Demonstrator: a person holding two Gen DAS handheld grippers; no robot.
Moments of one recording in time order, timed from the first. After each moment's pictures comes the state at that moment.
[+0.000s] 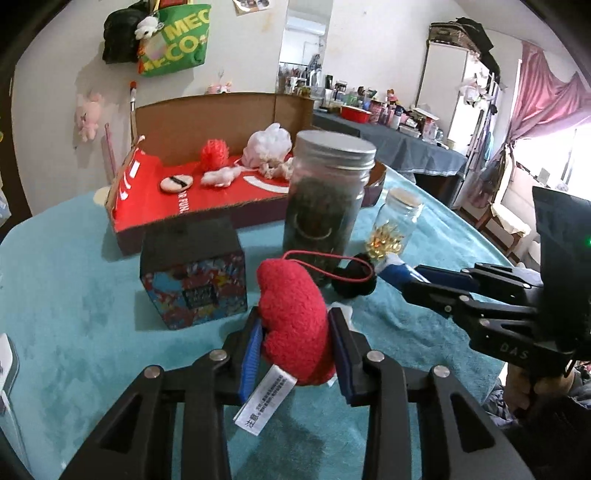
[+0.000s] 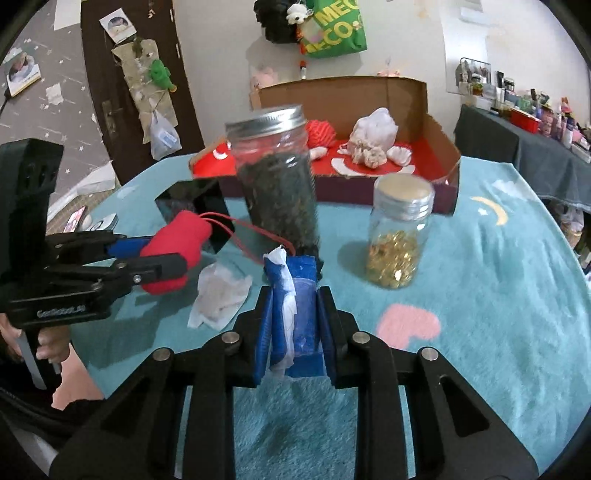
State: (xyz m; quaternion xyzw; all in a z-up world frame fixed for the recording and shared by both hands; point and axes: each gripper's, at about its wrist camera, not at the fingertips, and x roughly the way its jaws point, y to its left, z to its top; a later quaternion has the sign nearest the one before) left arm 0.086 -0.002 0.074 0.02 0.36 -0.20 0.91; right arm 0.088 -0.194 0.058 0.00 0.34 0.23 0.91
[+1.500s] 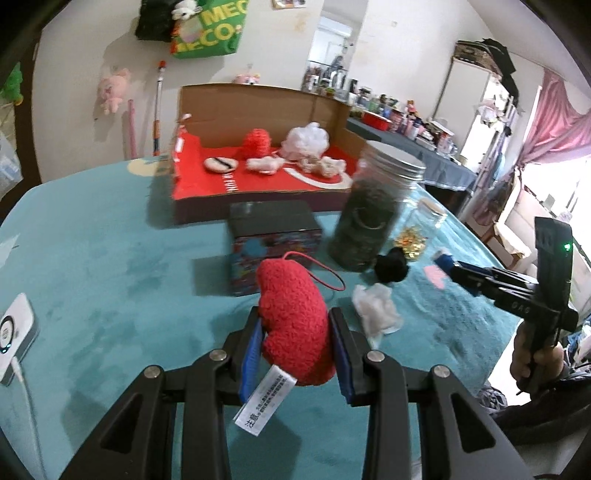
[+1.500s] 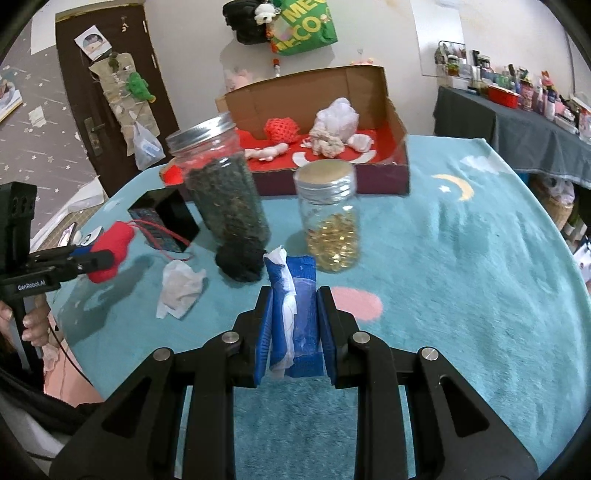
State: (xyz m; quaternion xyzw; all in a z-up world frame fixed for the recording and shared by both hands) left arm 0.076 0.066 0.074 -0.03 0.38 -0.18 0.91; right arm 0.093 -0.242 0.055 0.03 0.35 0.21 0.91
